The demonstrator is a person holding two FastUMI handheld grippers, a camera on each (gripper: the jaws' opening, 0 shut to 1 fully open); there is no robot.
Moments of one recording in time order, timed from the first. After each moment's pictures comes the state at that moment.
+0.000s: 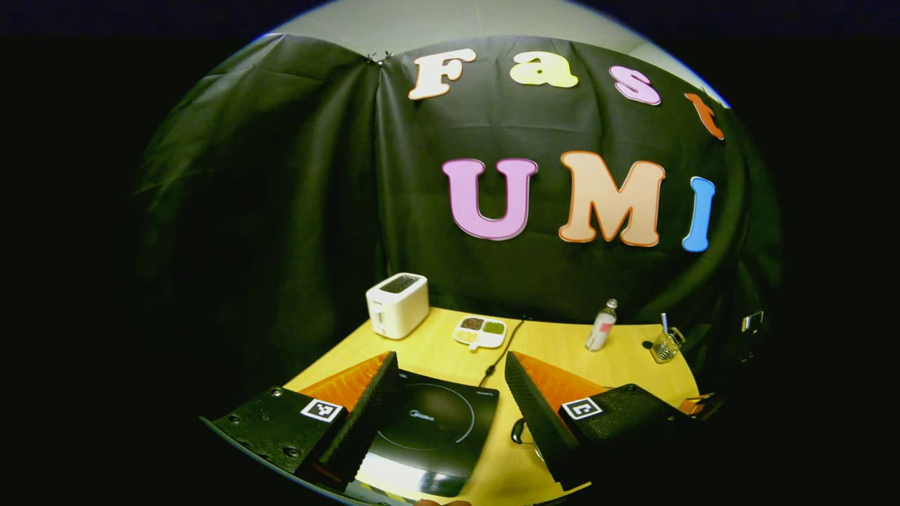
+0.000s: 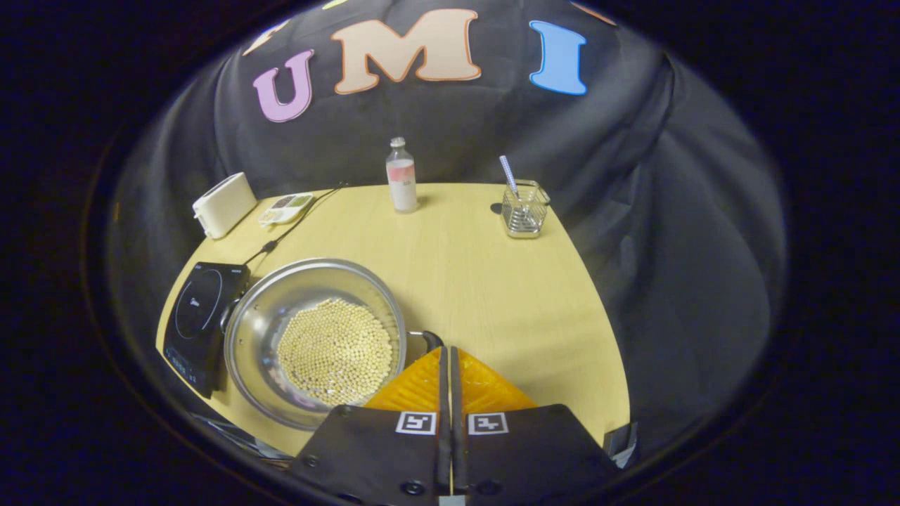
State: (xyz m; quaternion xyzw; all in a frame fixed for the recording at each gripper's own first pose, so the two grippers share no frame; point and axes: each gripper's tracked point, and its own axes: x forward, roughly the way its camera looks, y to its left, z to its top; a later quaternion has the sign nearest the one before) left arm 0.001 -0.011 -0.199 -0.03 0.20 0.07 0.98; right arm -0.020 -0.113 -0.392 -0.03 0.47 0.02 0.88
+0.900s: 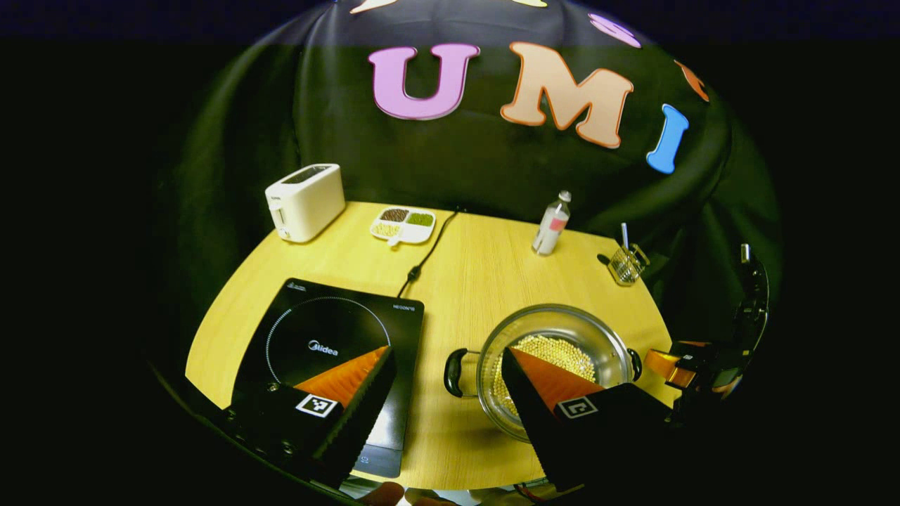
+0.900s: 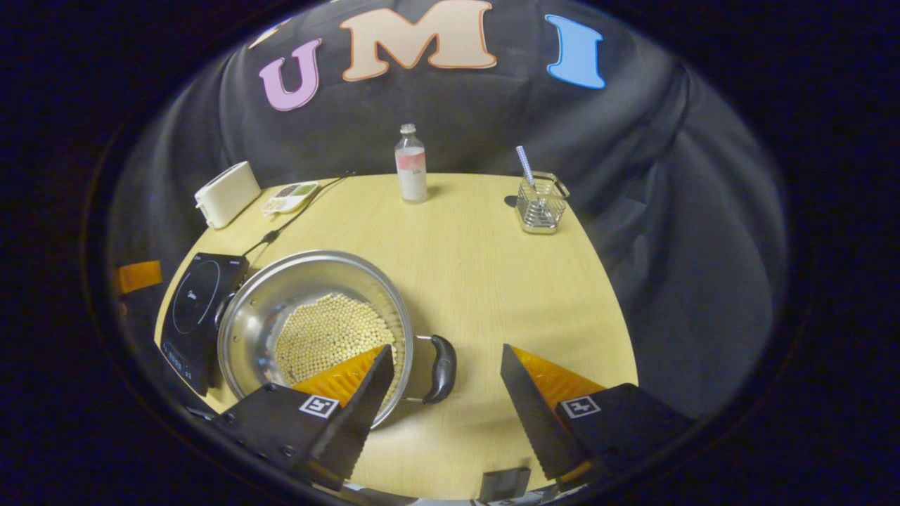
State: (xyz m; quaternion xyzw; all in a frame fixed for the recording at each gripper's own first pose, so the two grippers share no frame) left arm 0.006 -0.108 -0.354 -0.06 0.41 -0.07 0.91; right arm -0.013 -0.104 -0.426 -0.03 0.49 0.04 0.87
